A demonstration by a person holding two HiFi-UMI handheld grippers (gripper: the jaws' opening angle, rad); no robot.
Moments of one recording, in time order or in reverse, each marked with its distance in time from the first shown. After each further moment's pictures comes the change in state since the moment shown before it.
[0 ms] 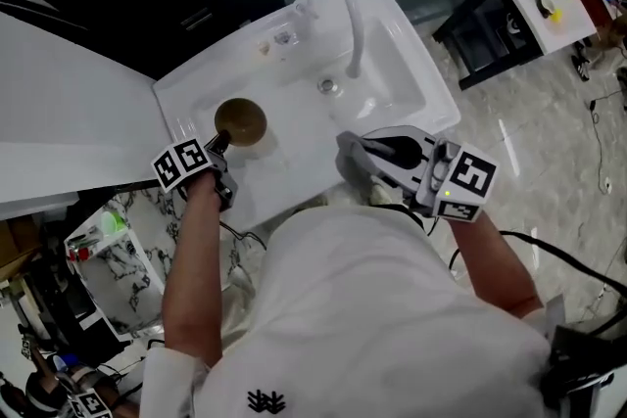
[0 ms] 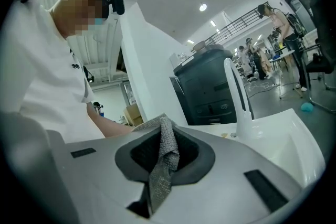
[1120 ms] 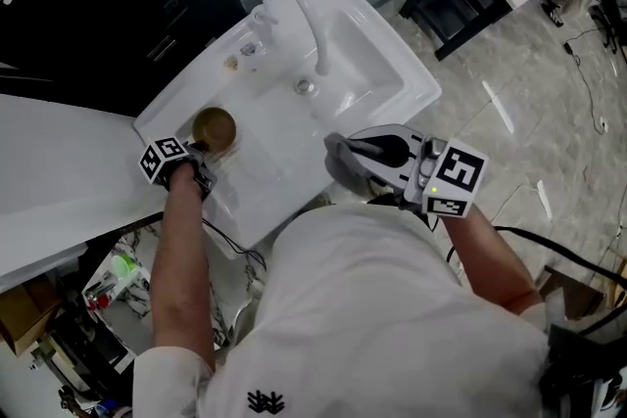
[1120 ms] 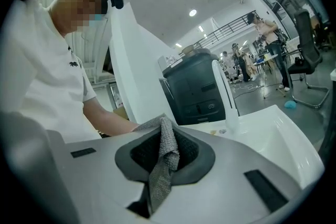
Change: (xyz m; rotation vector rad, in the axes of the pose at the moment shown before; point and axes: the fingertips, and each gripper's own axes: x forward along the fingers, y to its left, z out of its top) left arm 0.057 0.071 0.023 -0.155 0.191 0.153; right arm -0.004 -0.001 -0.012 0.038 -0.022 -0.160
